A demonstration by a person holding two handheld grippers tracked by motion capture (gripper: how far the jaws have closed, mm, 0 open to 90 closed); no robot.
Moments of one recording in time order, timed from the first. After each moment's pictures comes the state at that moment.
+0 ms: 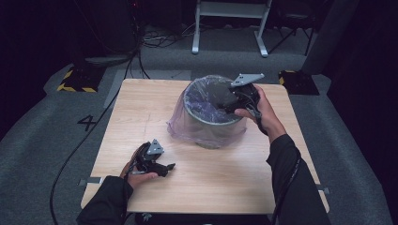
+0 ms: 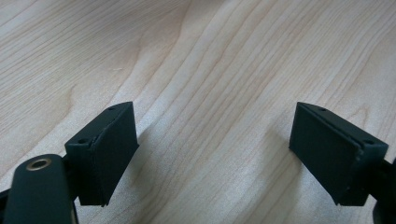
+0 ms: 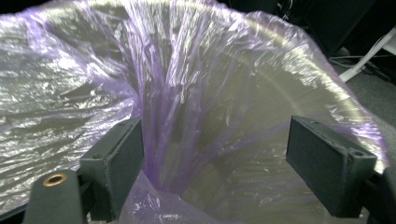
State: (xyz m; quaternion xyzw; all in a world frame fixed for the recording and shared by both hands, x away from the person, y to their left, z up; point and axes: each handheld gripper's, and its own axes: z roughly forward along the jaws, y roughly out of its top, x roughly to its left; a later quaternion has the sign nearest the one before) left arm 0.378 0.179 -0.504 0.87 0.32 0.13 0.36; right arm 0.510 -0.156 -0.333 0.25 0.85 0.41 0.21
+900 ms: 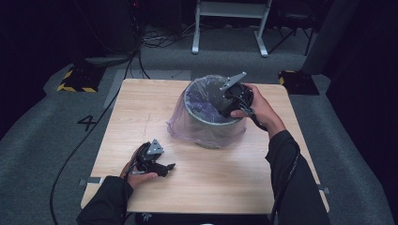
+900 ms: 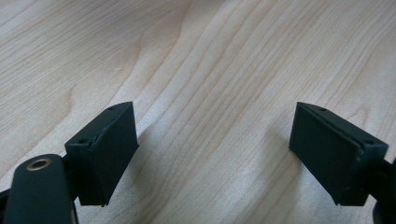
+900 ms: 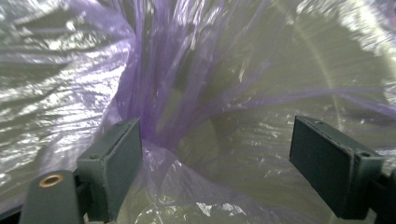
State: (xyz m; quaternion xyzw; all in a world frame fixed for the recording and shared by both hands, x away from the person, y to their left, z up) left arm 0.378 0.179 -0.504 0.87 0.32 0.13 0.36; right arm 0.516 -0.135 -0.335 0.22 0.92 0.27 0.20
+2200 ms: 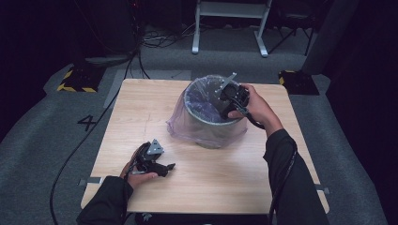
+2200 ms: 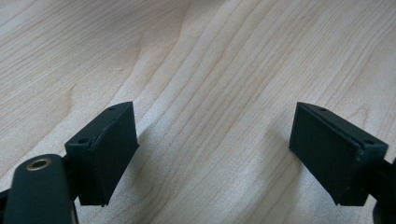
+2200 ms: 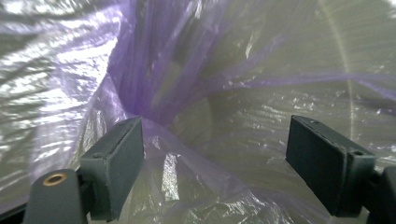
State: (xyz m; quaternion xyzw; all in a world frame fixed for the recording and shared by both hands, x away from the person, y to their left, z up) left arm 0.378 0.179 -0.504 0.87 0.32 0.13 0.36; right arm 0.518 -0.121 -0.337 0.22 0.93 0.18 0.21
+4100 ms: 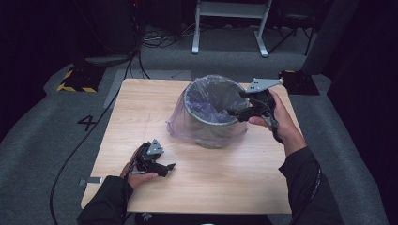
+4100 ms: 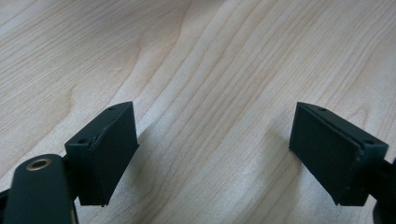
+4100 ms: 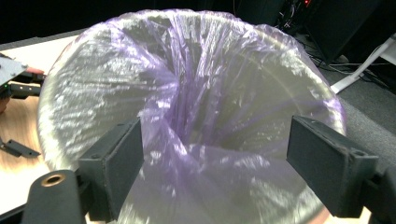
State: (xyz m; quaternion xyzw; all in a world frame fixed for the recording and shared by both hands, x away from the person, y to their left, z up) left arm 0.378 0.179 -0.504 0.87 0.32 0.13 0.36; right arm 0.460 -0.185 -0.306 0.24 0.85 0.42 0.21
